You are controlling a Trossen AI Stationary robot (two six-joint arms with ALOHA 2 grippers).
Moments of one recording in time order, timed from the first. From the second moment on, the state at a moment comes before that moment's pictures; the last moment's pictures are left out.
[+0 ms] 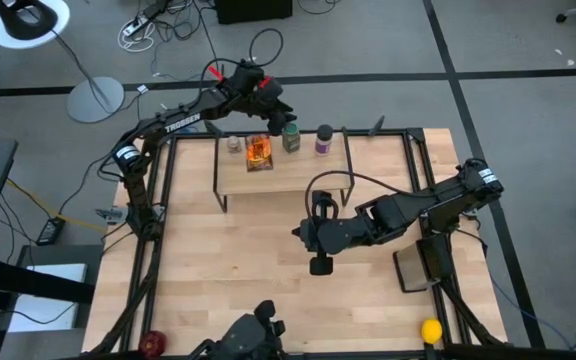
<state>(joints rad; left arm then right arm) 0.72 1.85 1.63 -0.33 0.46 0.04 0.37 1.65 1.64 -0.72 0.48 0.09</state>
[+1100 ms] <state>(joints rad) 0.73 1.84 1.64 -0.30 0.54 -0.01 0.26 1.65 1.54 -0.63 0.68 0.18</state>
